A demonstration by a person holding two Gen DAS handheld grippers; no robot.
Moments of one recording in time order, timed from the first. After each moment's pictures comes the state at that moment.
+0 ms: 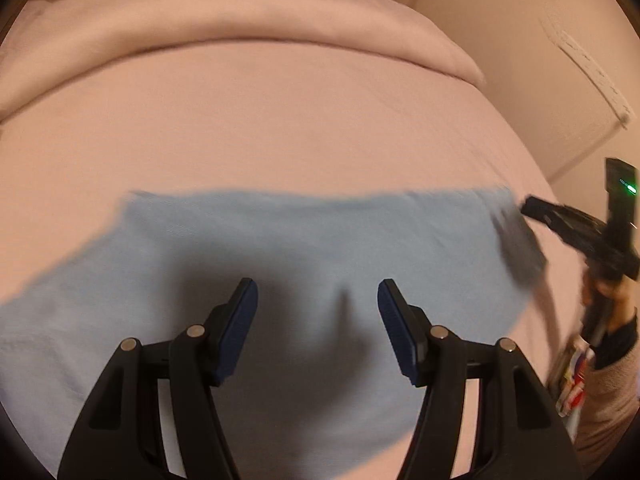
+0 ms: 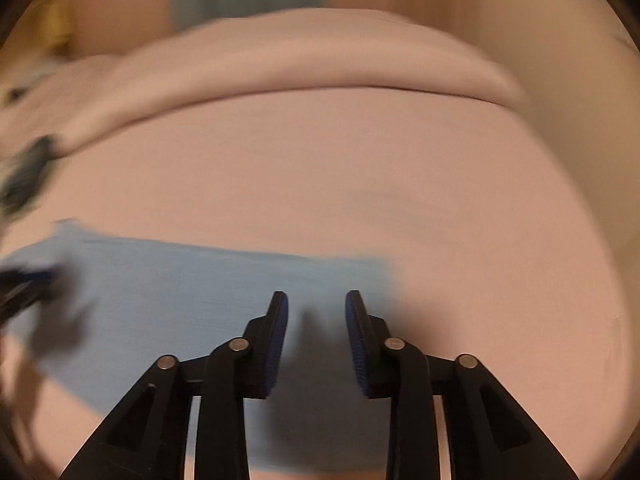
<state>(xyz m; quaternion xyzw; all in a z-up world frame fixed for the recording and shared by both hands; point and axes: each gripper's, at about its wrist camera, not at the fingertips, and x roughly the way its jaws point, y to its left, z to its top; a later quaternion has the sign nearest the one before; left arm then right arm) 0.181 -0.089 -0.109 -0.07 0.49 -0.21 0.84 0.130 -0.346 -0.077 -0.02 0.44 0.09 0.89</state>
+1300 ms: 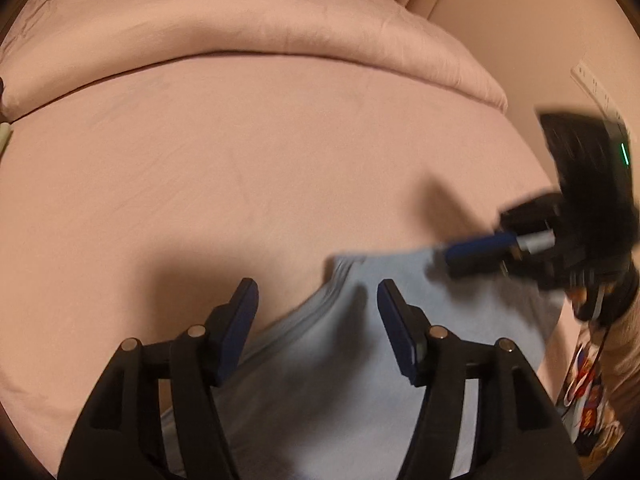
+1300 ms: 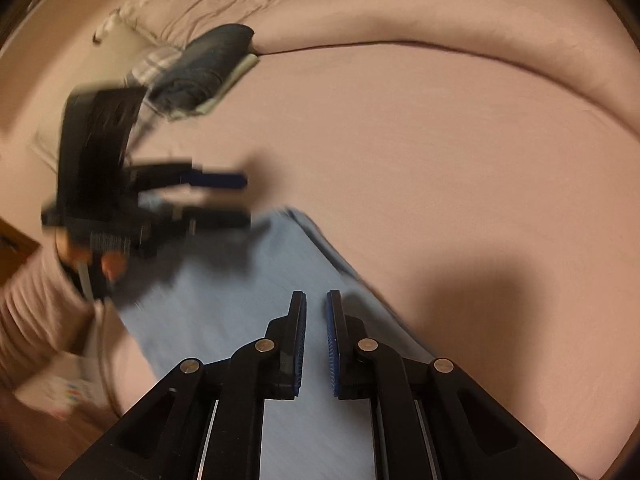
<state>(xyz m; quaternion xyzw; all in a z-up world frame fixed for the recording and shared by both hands) 0.239 0.031 -0.137 -0.09 0.49 -0.23 0.84 0.215 -0.095 -0.111 -0.04 0.54 0.41 0.74</state>
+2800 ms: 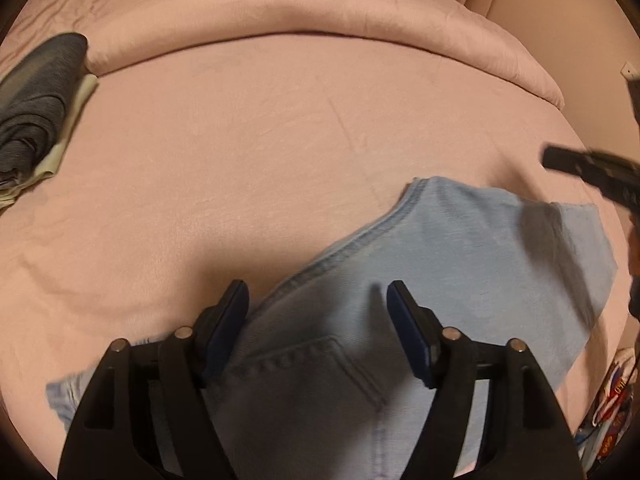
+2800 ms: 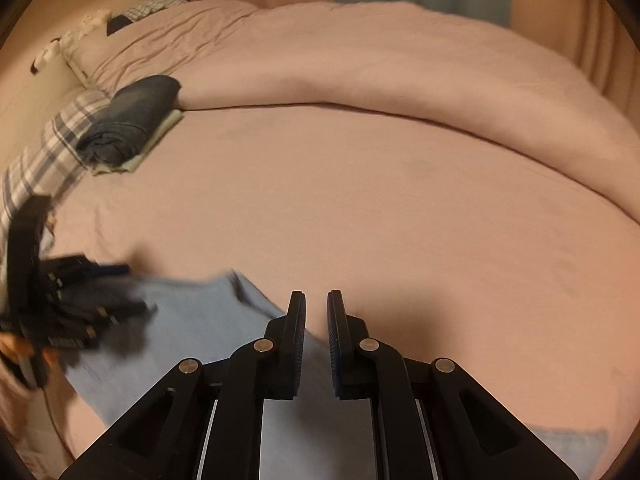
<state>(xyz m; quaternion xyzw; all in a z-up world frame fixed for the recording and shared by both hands) 0.165 0.076 -0.146 -0.07 0.50 -0.10 0.86 0.203 -0.135 -0.067 -0.09 0.45 0.24 0.86</state>
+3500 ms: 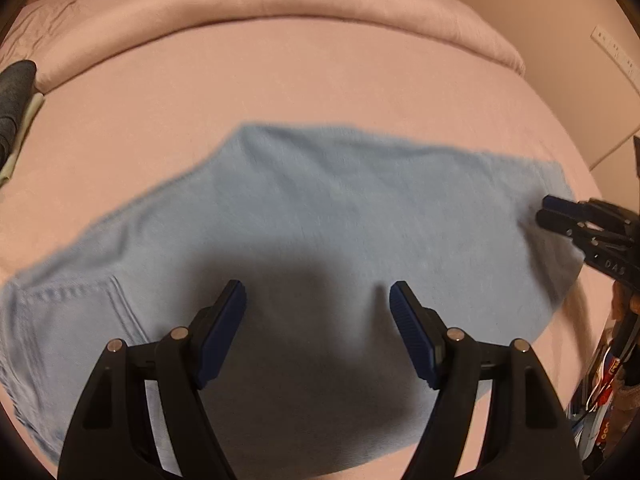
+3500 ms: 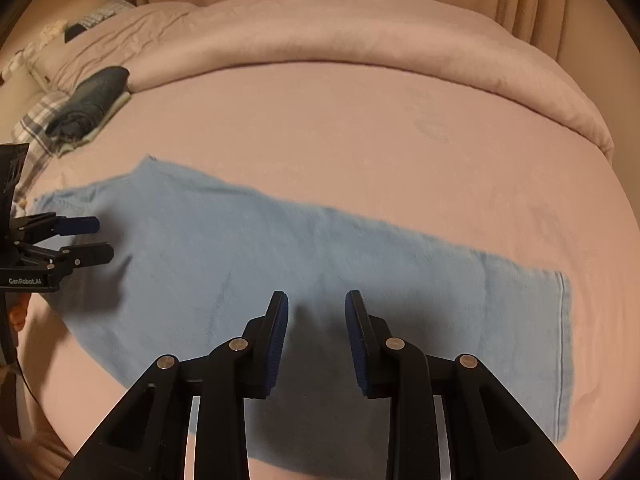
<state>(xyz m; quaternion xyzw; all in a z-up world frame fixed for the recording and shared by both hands) 0.139 -0.036 -0.155 -0.05 0.52 -0.15 0.84 0.117 -0.249 -0.097 -0.08 0.47 0.14 0.87</state>
